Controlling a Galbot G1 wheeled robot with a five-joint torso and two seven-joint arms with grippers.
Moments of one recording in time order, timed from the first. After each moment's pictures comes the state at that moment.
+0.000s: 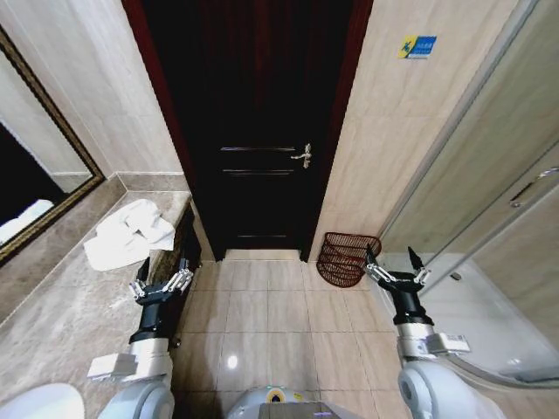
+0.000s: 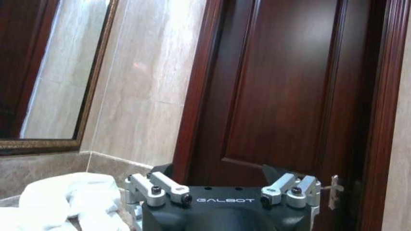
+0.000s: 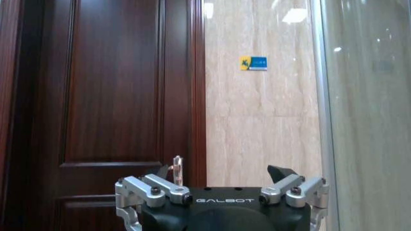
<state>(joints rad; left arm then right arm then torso) 1.79 -1.61 -0.66 -2.45 -0.26 -0.09 0.02 -1.73 1.51 0.72 2.38 0.19 0.13 0.01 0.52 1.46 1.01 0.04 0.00</state>
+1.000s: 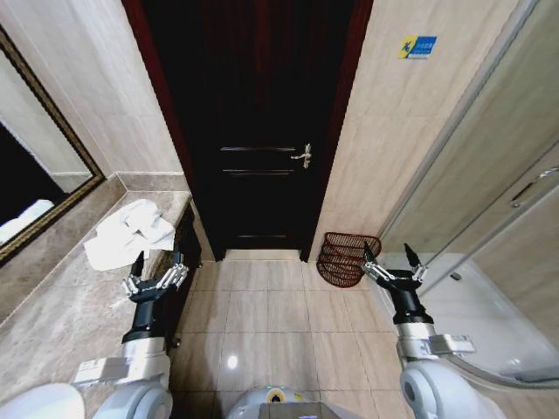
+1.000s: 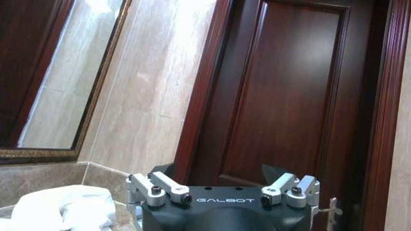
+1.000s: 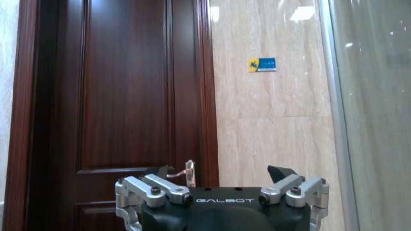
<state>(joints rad) 1.79 -1.61 -0.67 -2.49 -0.31 -0.11 0.01 -1.75 1.48 0.72 2.39 0.25 0.14 -0.02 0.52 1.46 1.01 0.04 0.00</state>
